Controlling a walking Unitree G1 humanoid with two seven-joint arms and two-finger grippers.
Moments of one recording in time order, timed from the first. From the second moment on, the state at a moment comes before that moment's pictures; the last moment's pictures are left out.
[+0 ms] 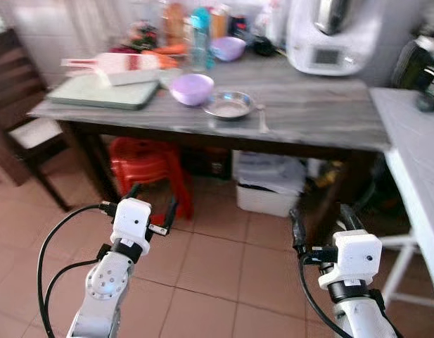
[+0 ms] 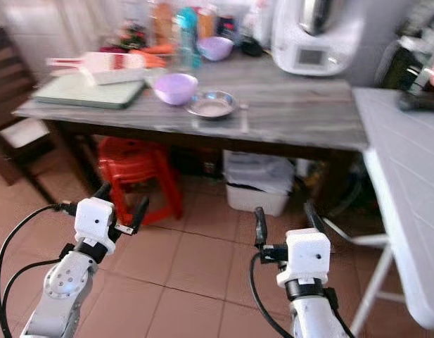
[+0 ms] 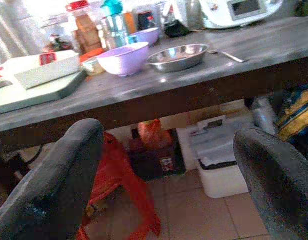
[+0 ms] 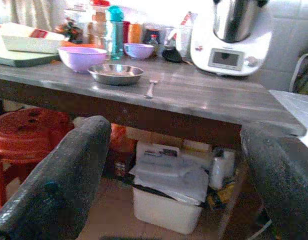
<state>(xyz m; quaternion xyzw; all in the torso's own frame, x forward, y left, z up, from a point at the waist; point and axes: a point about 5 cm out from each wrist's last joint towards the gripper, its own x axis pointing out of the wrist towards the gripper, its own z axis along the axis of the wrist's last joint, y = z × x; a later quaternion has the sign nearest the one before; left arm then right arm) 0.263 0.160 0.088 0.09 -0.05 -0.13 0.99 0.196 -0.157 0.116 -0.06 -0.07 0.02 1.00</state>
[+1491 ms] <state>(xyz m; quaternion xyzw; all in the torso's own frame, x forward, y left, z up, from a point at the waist) 0.271 0.157 0.097 0.09 -0.06 -0.14 0.98 0.196 -0.153 0.115 -0.06 -0.07 0.01 1.00</state>
